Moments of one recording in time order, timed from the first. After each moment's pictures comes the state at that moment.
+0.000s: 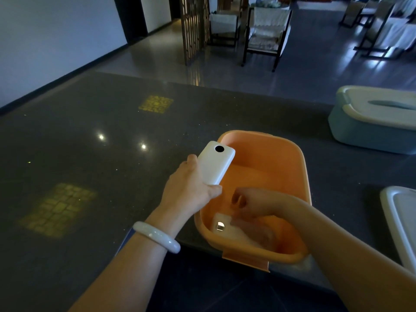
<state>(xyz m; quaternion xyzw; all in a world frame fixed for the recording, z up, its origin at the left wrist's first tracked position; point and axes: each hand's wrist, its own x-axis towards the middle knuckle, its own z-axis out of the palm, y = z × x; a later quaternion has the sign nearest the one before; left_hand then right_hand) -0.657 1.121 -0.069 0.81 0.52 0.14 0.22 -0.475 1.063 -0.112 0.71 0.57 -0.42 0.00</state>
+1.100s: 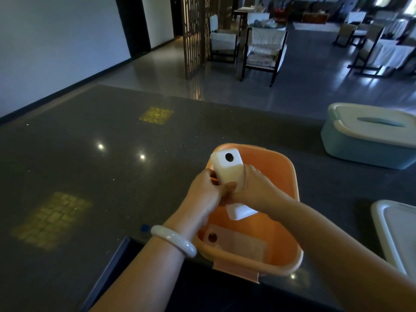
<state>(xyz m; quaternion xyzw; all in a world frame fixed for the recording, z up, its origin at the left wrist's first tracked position) -0.616 1.106 -0.062 0.59 0.47 0.25 0.60 -0.484 1.061 -0.059 0.74 0.54 -0.30 -0.26</state>
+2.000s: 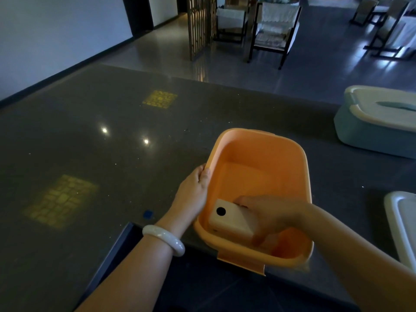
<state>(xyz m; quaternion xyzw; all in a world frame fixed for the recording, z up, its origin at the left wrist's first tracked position) -0.641 1.124 -0.111 0.70 0.54 0.17 0.44 -0.463 1.040 -0.104 0.64 0.66 -0.37 0.13</state>
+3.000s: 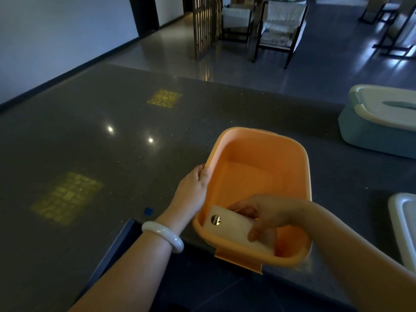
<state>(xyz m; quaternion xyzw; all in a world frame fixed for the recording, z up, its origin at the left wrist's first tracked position) -0.642 1.125 -0.116 0.71 0.54 0.18 0.41 -0.454 1.043 -0.107 0.60 0.62 -0.49 0.06</state>
